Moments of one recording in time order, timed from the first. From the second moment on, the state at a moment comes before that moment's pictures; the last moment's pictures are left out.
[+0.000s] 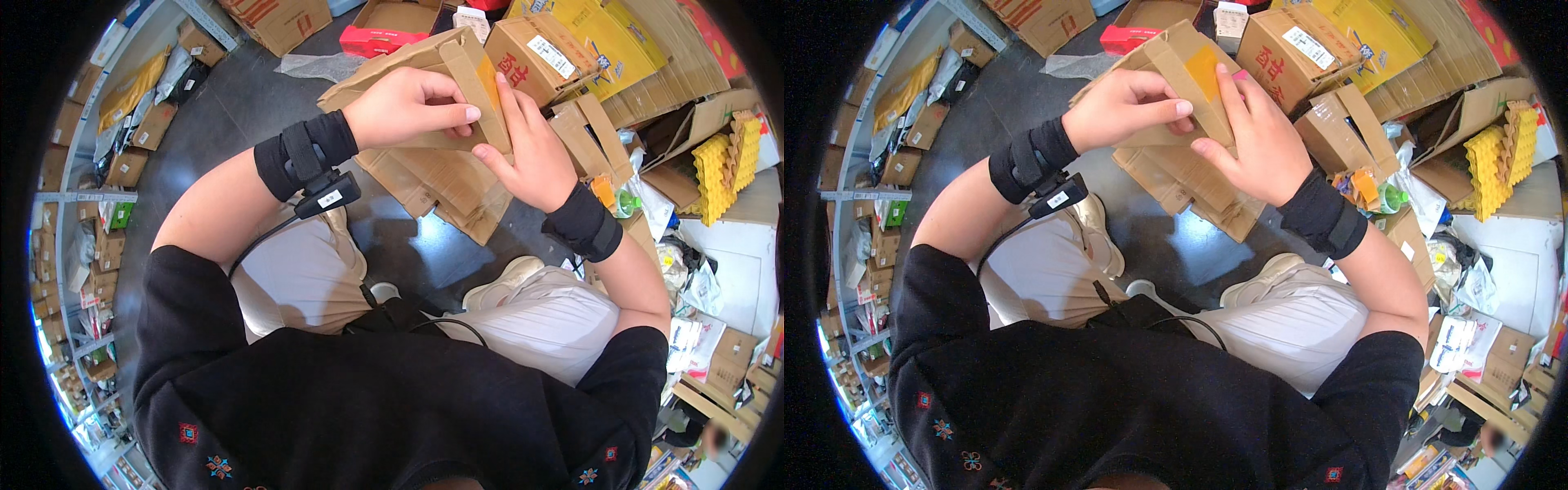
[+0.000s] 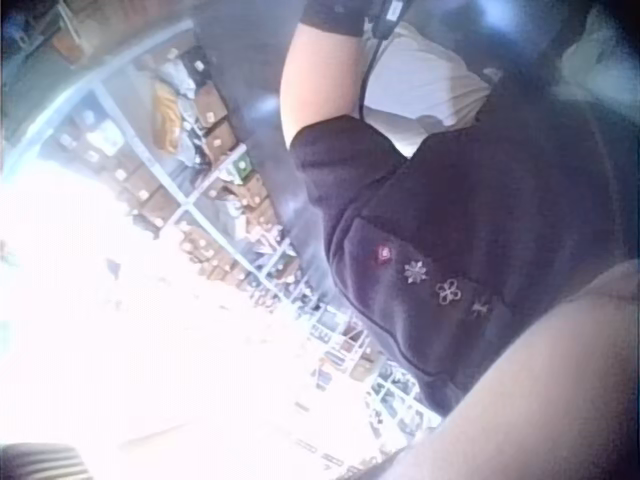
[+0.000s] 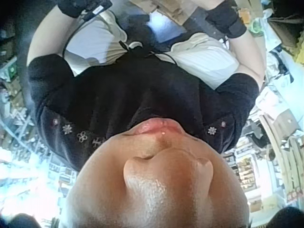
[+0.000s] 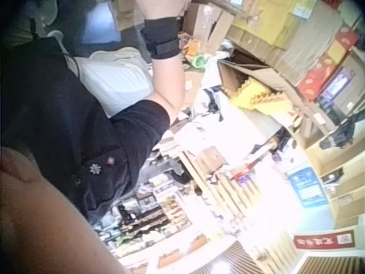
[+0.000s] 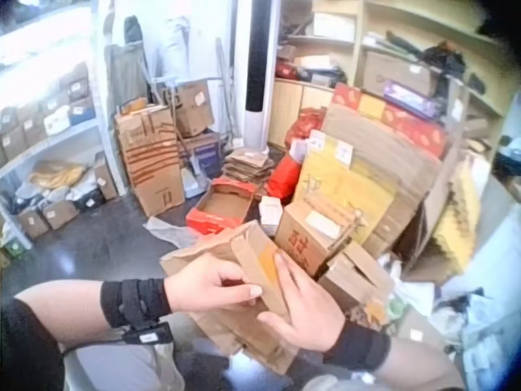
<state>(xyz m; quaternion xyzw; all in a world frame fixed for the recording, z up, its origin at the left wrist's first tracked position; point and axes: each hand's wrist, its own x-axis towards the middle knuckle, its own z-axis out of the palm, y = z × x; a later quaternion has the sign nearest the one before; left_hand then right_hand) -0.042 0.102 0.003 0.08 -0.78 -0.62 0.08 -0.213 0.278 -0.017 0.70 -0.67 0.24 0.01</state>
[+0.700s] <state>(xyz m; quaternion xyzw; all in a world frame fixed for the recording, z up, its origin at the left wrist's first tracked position) -0.051 0.108 -0.012 0.17 -0.80 -0.56 0.14 -0.205 0.273 -0.008 0.64 -0.65 0.40 0.05</state>
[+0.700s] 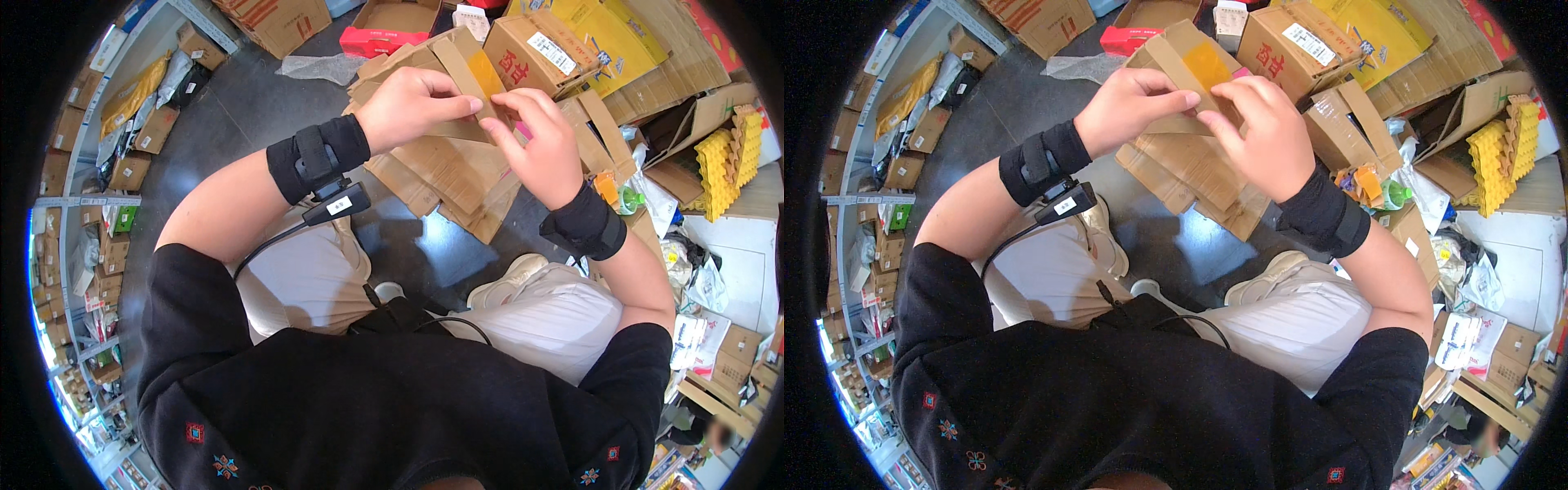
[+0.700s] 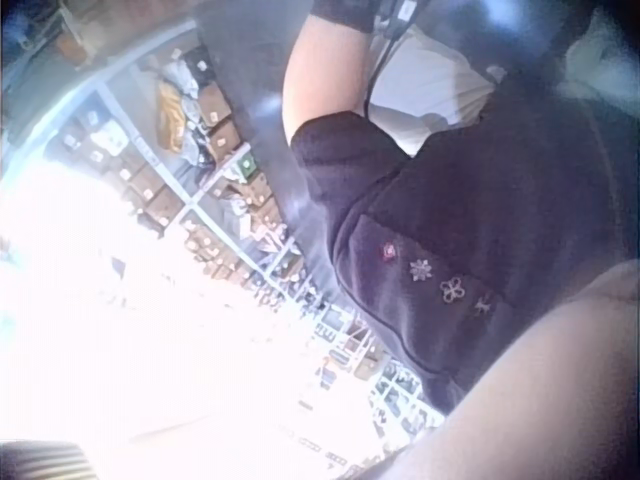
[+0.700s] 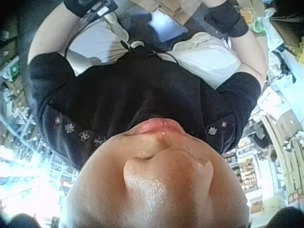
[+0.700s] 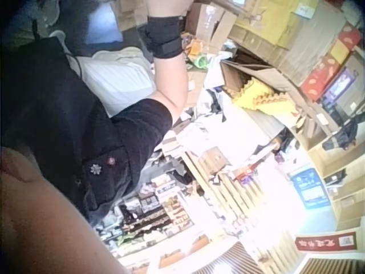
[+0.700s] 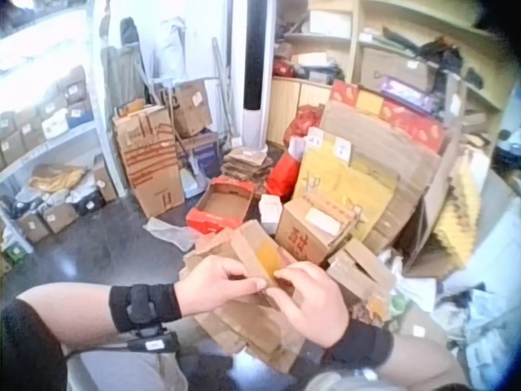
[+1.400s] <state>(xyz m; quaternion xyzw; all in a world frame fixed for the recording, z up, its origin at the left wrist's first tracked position) -0.068 0.117 -0.032 0.13 -0.84 -0.52 0.09 -0.215 0.277 -0.012 0.66 -0.69 0.30 0.04</state>
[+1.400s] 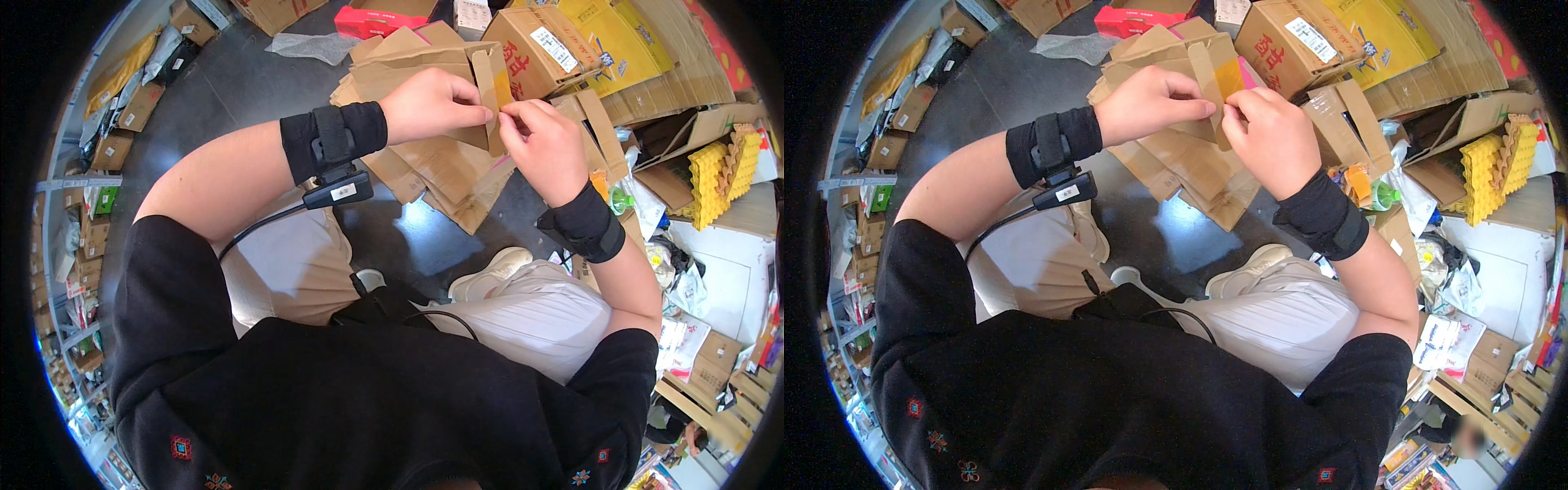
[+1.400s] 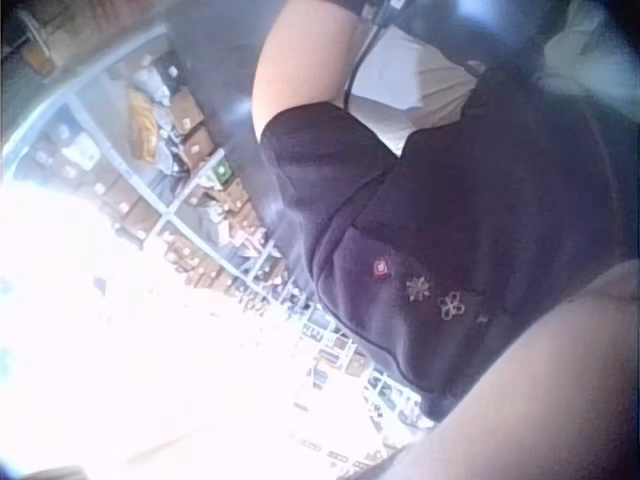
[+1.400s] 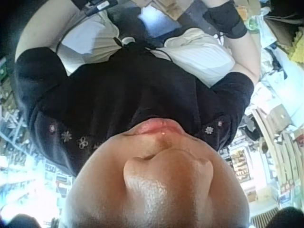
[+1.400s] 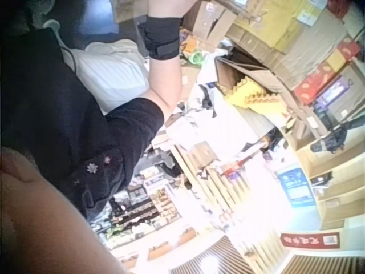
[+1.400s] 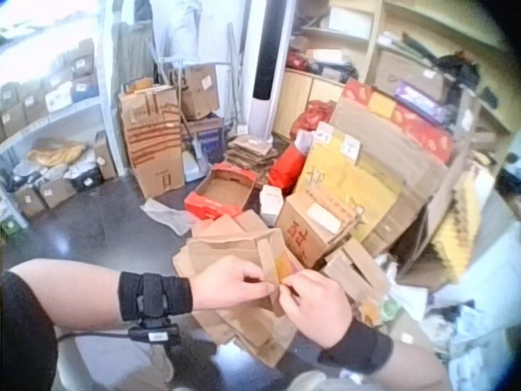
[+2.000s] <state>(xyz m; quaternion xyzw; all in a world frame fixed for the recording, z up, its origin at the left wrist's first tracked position) -0.077 0.121 -0.033 0.10 -0.85 -0.52 0.08 -0.223 0.280 -0.017 0.67 -0.69 0.27 0.08</state>
